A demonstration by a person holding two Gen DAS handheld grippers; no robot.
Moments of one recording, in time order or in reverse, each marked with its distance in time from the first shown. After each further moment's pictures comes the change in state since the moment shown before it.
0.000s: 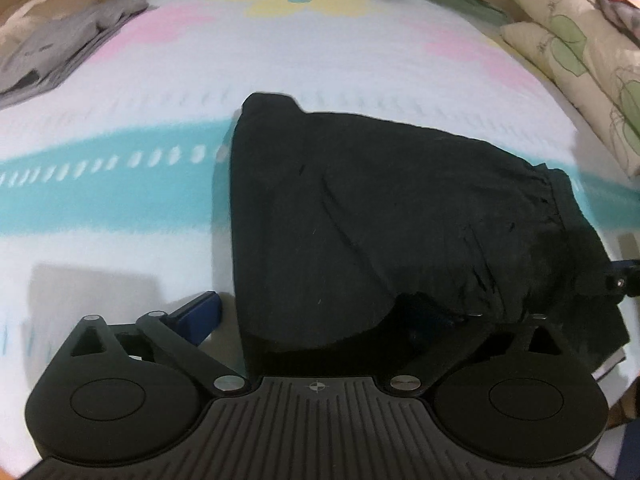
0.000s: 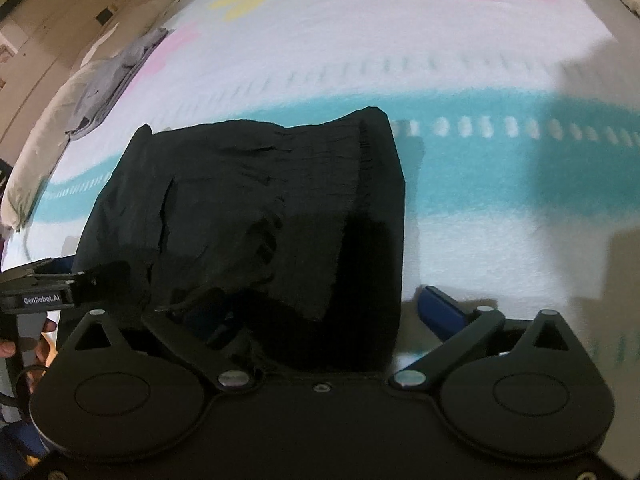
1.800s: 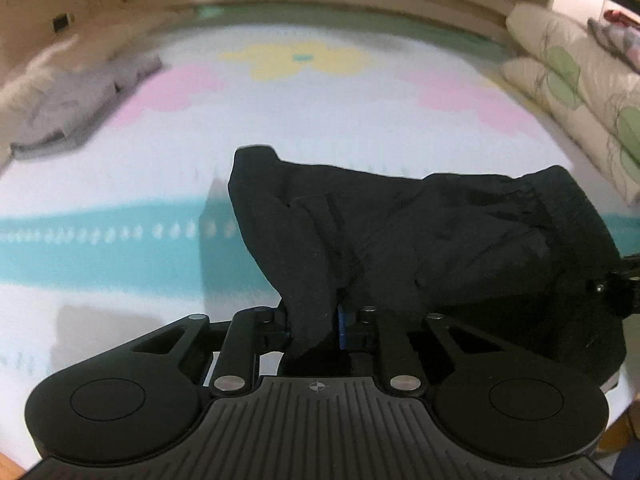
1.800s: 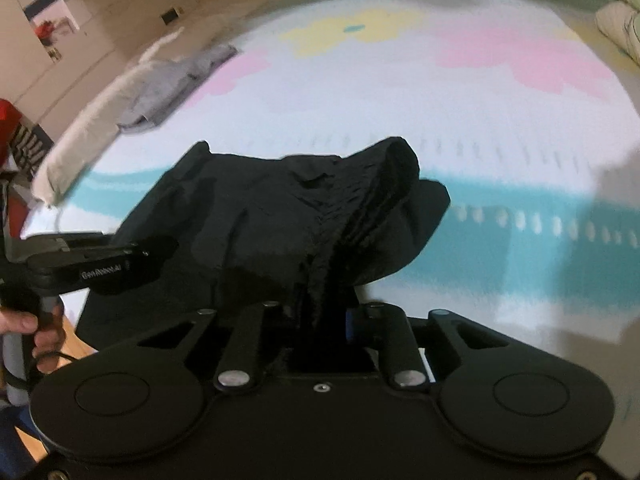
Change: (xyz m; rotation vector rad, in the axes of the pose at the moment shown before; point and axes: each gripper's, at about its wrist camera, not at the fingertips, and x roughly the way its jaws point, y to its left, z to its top) left arm -0.037 -0.024 0.027 0.021 -0.144 0.072; right arm -0.035 0.051 0.008 -0.177 -0.126 0.055
